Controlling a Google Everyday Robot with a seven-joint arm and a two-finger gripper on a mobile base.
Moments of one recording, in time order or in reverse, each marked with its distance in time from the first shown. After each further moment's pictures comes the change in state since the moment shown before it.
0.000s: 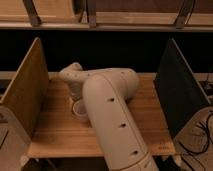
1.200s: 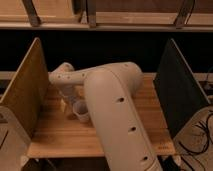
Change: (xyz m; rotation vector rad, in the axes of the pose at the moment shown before) arm 0.008 0.056 -0.038 0.034 -0.088 -0.146
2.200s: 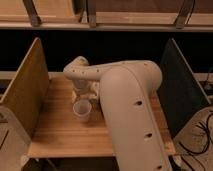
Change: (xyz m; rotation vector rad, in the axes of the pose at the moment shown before) arm 0.020 -0.079 -0.027 0.033 -0.083 0.231
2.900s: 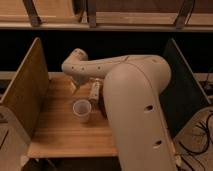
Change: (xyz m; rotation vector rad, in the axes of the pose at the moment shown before) arm -0.041 -0.009 -0.039 0.049 -0.195 -0.101
